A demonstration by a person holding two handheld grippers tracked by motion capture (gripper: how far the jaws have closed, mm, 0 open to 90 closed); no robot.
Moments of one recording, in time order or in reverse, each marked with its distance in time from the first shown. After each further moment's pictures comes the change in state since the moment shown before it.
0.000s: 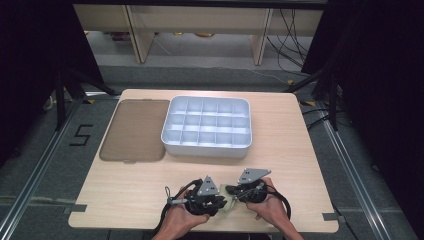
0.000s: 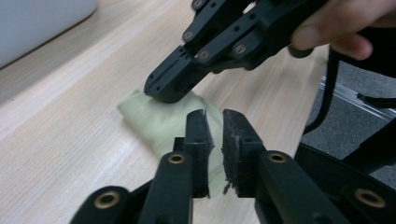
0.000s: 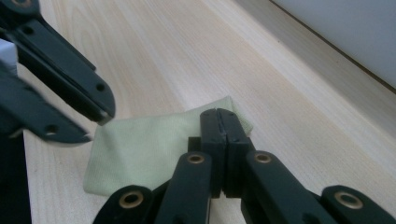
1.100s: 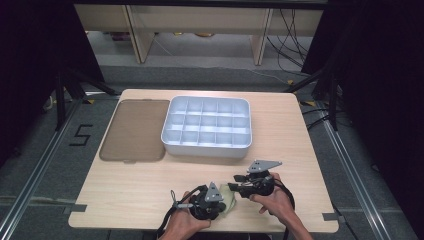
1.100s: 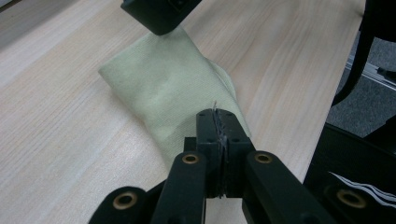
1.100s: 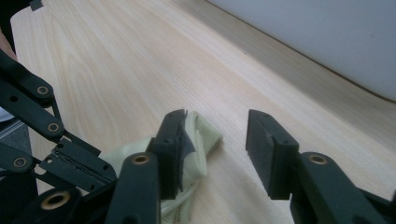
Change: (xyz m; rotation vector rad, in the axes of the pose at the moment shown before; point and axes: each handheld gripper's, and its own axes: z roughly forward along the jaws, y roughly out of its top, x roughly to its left) left arm -0.003 -0.012 0.017 0.061 0.036 0.042; right arm -0.021 0.004 -0.013 -0.069 0.028 0.165
